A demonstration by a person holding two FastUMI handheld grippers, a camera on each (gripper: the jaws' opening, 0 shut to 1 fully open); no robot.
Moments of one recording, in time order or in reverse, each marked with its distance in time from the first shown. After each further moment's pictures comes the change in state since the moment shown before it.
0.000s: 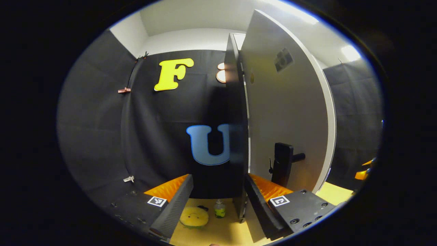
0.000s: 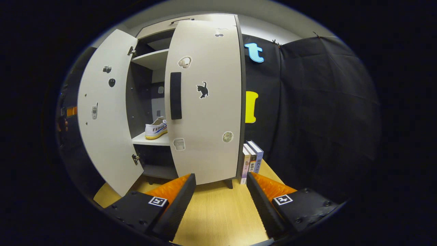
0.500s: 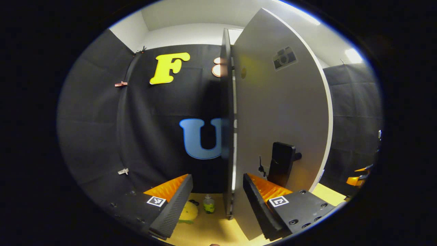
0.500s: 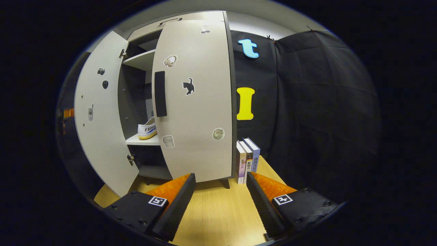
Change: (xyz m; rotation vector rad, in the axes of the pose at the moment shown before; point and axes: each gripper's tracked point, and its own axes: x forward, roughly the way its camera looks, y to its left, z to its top) left arm 0.000 -0.058 -0.007 -0.065 0.068 -0.041; right arm 0.021 -0.027 -0.003 0.046 -0.001 0.034
